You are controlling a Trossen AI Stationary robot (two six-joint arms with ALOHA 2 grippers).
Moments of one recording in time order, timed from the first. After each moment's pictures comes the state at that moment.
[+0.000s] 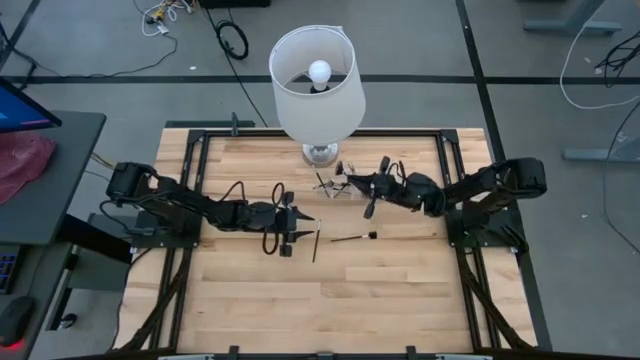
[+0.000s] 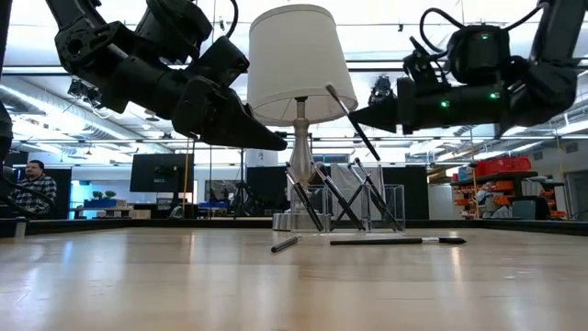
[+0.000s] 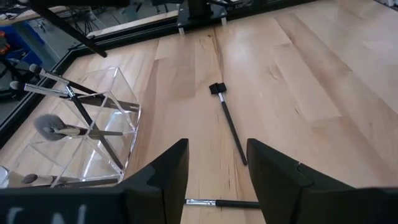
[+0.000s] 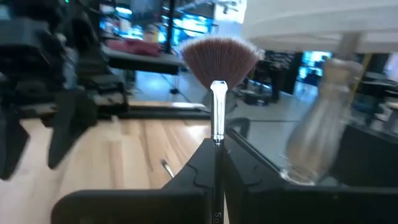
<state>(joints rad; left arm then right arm) -0.11 1.55 0.57 0.62 -0.19 0.16 -0.16 1.52 0.33 1.25 0.16 -0.17</state>
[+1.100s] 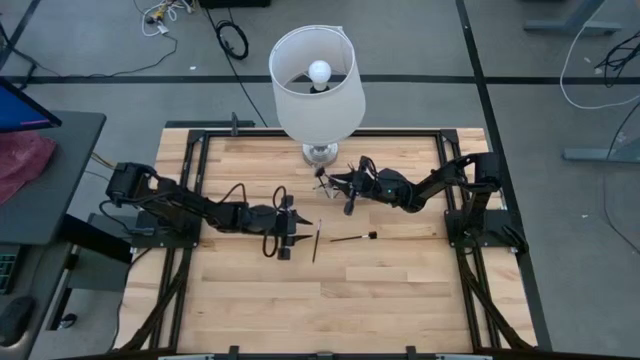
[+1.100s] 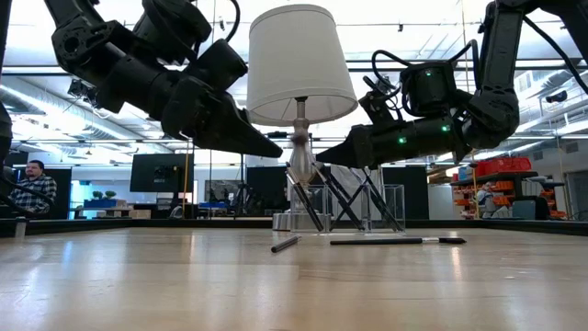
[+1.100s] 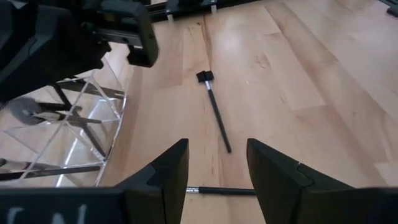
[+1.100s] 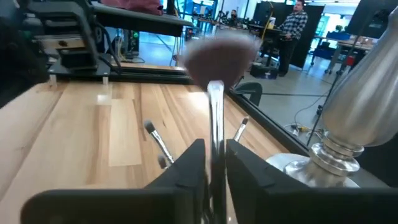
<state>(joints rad) -0.13 1.55 0.57 0.57 -0.18 0.12 -0.23 1.84 0.52 1.23 0.10 -0.17</state>
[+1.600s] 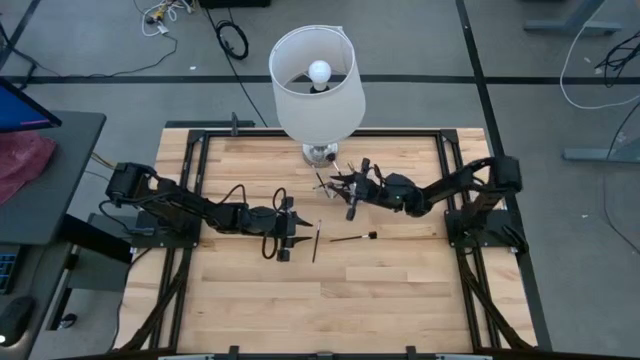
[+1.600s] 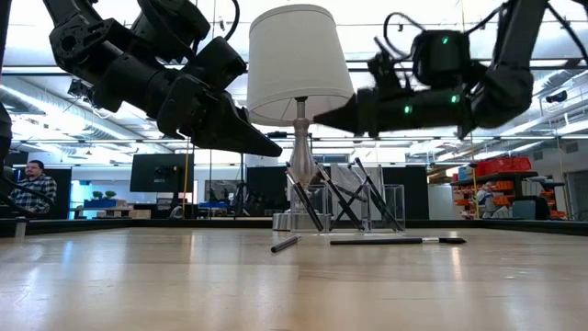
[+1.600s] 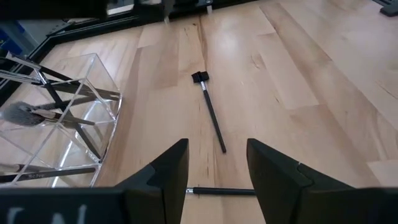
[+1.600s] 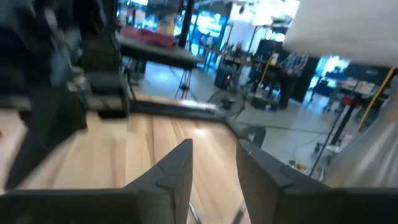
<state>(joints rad) -0.14 1.55 0.57 0.57 -0.18 0.12 -0.13 1.71 0.52 1.22 0.16 -0.26</state>
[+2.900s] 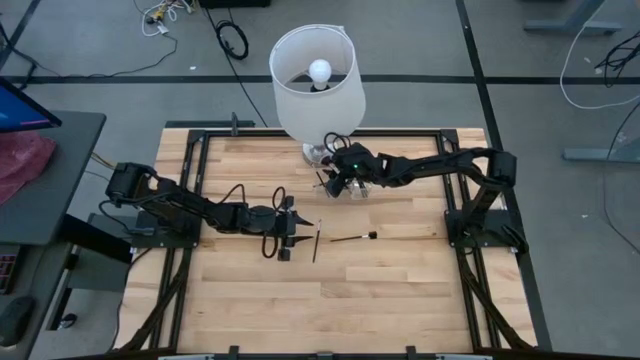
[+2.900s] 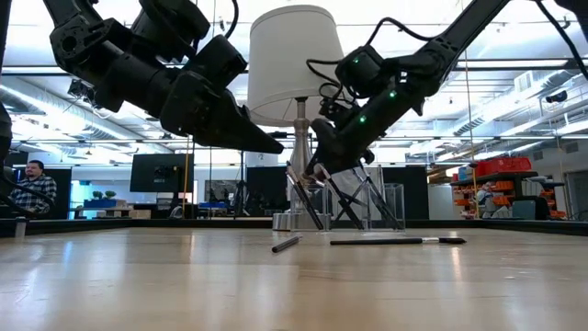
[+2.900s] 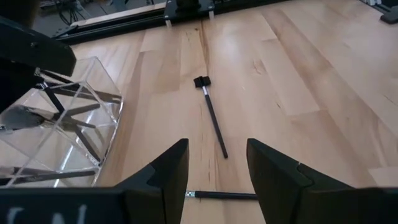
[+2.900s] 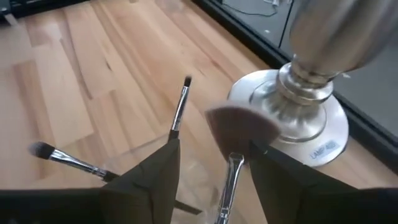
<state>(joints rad) -0.14 1.55 0.57 0.59 -0.18 0.12 -0.30 1.74 0.96 0.17 0.19 0.14</state>
